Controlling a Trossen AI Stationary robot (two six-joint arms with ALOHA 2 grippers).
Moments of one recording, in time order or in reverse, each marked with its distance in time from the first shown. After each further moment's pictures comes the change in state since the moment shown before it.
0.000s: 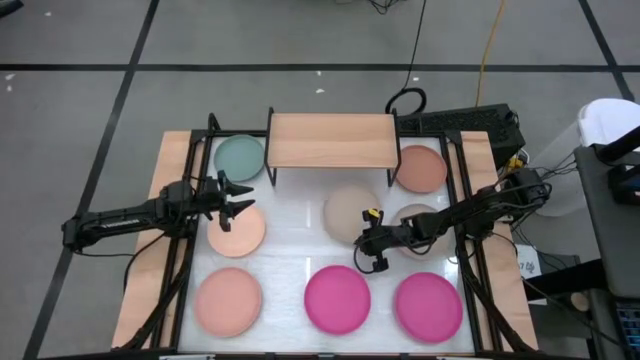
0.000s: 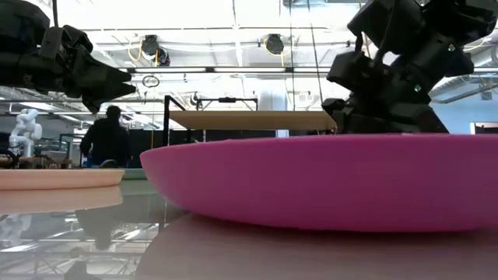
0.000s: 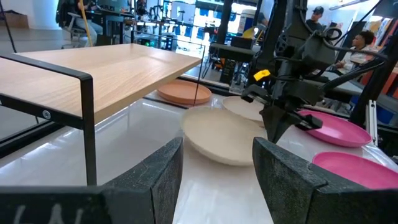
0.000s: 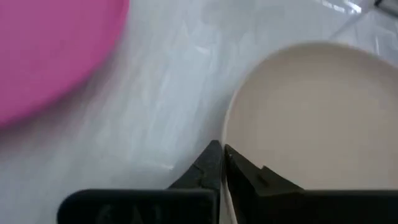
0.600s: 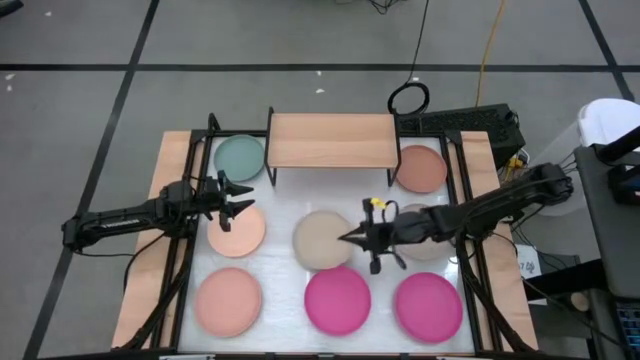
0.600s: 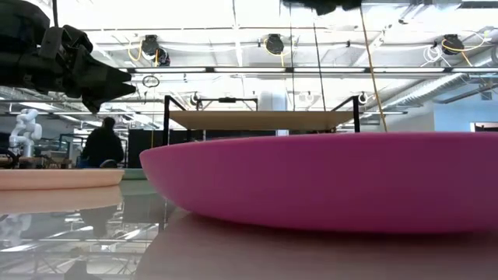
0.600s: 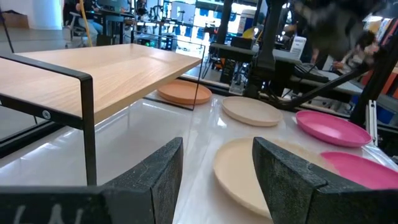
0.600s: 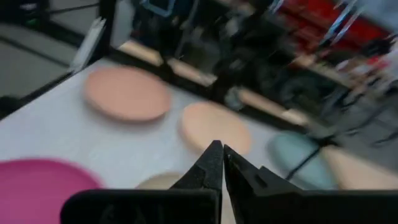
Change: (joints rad) left arm 0.000 0.000 0.000 0.000 0.000 0.000; right arm 0.057 -0.268 0.202 0.096 0.053 -0.150
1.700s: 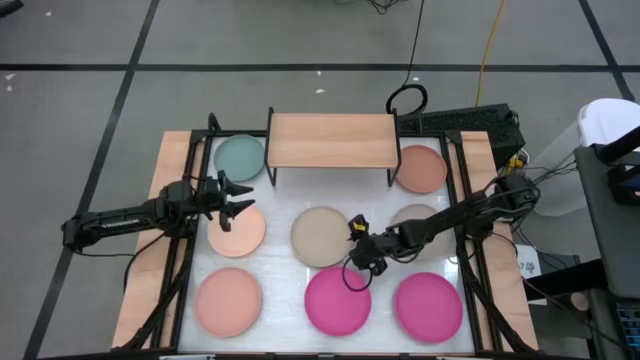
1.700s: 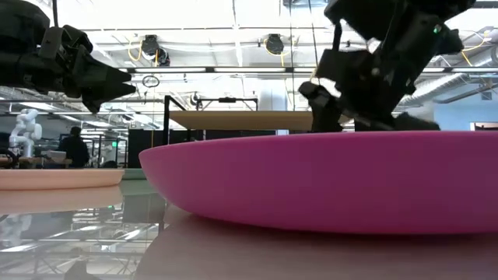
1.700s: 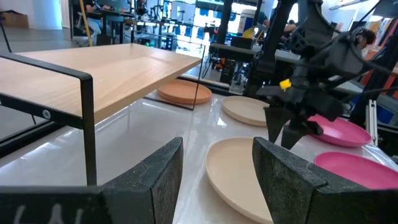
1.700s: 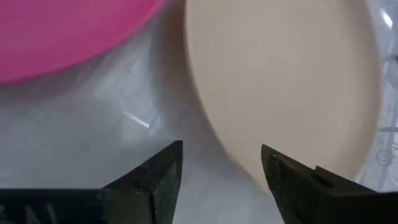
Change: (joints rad) left arm 0.000 0.000 0.000 0.000 0.000 0.000; right arm -0.005 0.389 0.015 -0.377 0.031 -0.139
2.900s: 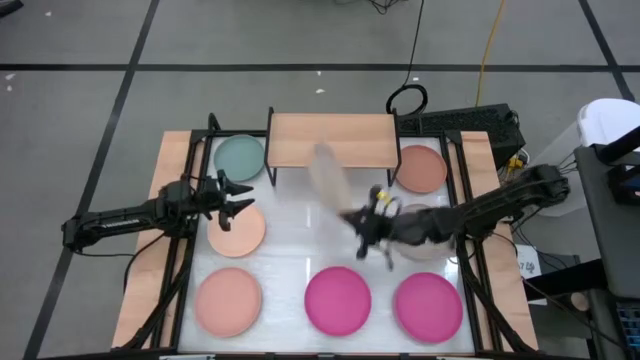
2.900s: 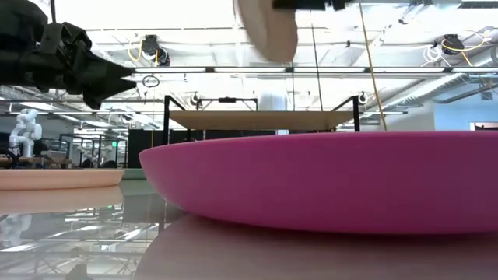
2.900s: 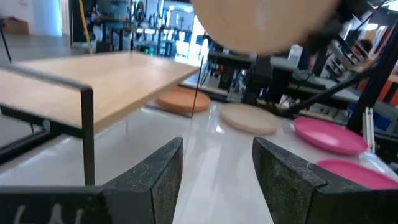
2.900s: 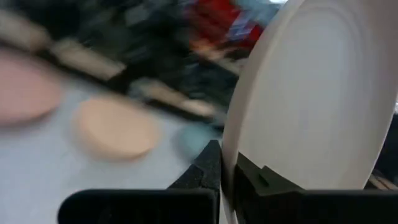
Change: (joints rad) left arm 0.000 0.000 0.000 0.040 0.000 -0.006; right arm -0.008 -0.362 -0.001 0.512 0.340 -0.025
